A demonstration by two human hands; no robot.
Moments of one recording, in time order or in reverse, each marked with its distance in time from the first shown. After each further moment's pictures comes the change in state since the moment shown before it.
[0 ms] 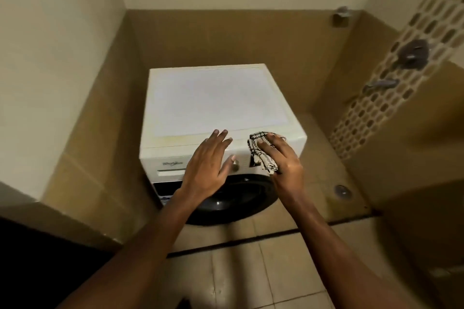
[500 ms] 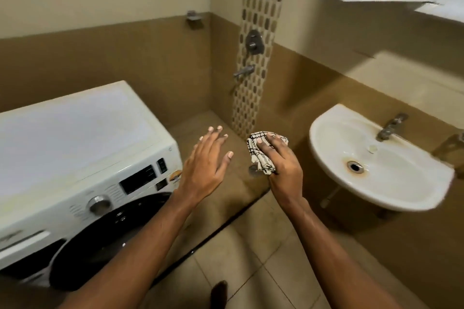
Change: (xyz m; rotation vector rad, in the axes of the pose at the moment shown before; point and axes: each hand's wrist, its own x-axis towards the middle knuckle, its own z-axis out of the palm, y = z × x) left_hand 0.086 0.295 0.140 -0.247 -0.131 0.325; right_hand -0.114 0.176 -0.250 -0.343 0.344 0.237
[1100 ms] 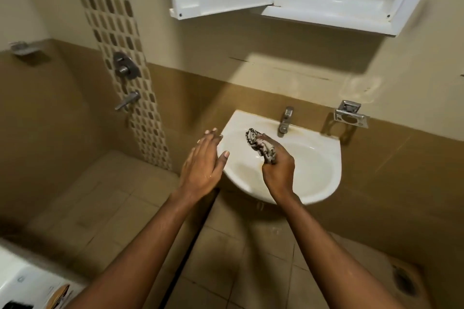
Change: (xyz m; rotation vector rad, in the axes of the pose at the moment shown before) left_hand 0.205 0.150 0.187 -0.278 -0.280 0.338; right_hand 0.062 0.193 -0.115 0.034 0.365 0.653
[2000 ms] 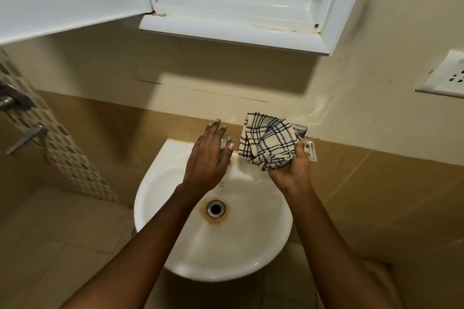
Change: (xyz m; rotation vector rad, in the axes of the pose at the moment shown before) left_hand 0.239 0.116 0.188 -0.098 -0.048 0.153; right_hand 0.226 0.153 -0.141 1.413 0.260 0.826
